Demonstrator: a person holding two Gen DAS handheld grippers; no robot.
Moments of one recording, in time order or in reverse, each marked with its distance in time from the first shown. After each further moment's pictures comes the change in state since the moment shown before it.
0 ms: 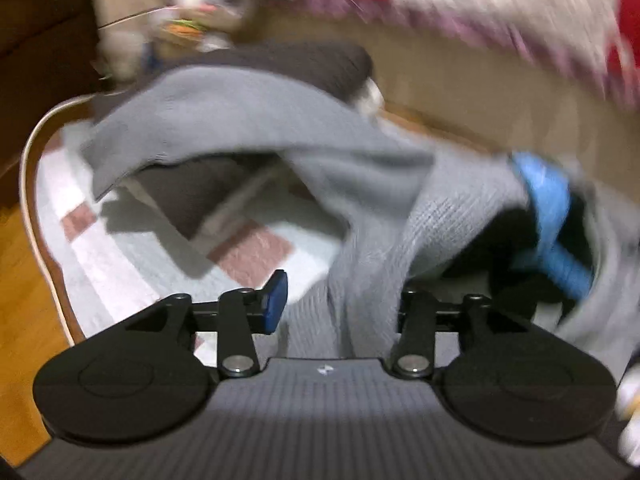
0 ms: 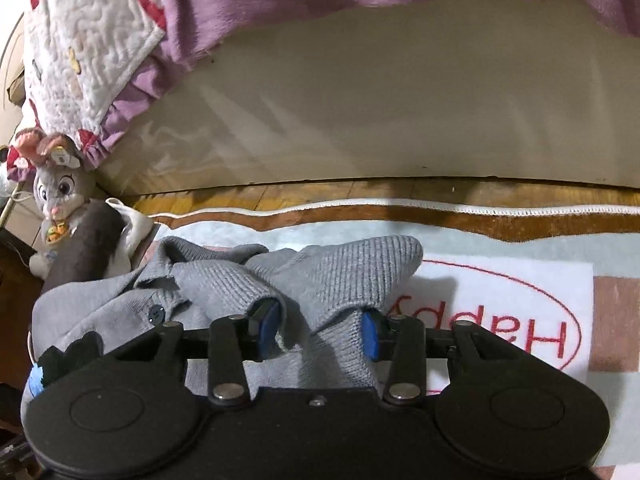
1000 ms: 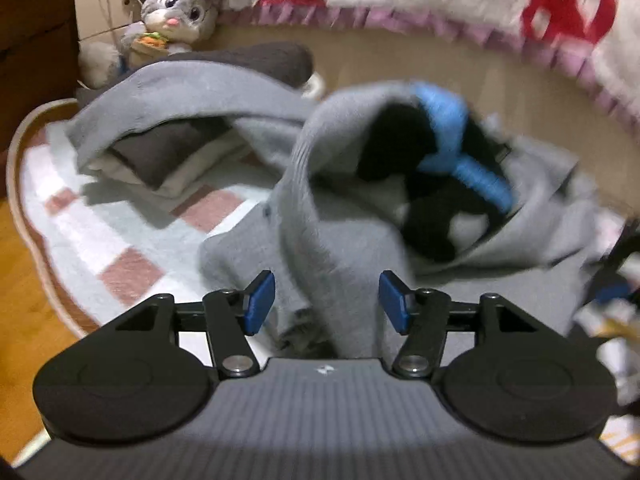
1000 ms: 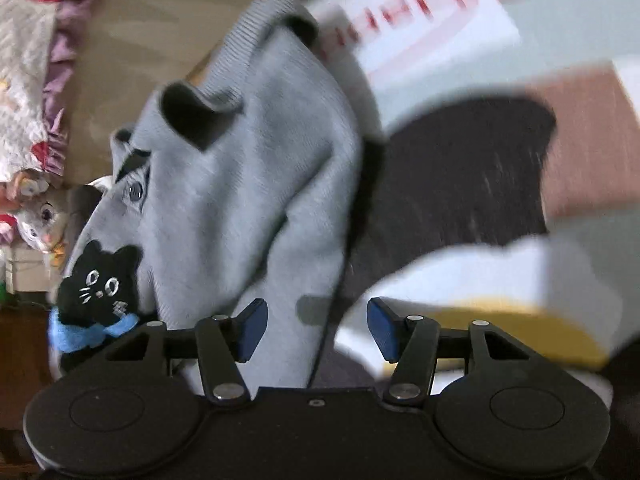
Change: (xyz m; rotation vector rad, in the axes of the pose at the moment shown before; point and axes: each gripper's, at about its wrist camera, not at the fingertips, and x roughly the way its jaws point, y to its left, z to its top) left arm -0.044 -0.029 -0.083 0.225 -0.009 -0.006; right arm -0.018 -0.013 -0.135 0.399 0.185 -0.005
